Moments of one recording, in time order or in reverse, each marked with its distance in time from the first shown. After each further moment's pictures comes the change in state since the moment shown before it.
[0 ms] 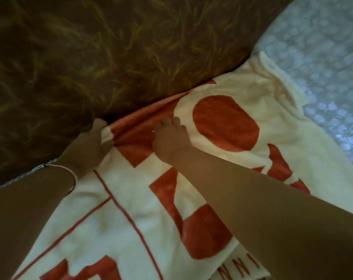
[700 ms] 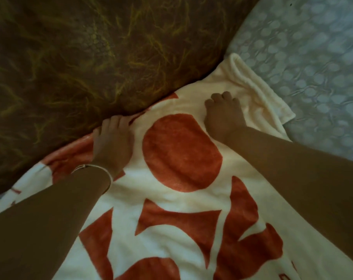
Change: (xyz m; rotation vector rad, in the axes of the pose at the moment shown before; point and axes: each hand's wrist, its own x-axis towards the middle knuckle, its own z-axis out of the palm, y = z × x) left_hand 0.100 0.159 0.085 0.387 0.188 0.037; right_hand 0.059 0.252 -0.044 -0.137 0.150 0.093
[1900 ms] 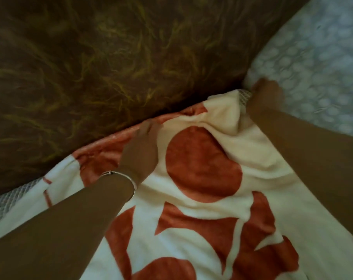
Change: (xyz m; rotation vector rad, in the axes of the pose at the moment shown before) left_hand -0.015 -0.002 -0.015 -0.363 -0.067 0.104; right_hand 0.040 0.020 -0.029 0.333 0.179 0.420
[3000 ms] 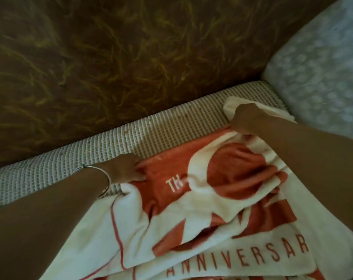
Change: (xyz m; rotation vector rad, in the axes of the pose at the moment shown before) left_hand -0.131 -0.036 -0.075 0.020 -0.741 -0.346; right_hand -0.119 -0.053 -0.032 -0.412 -0.595 -0.232
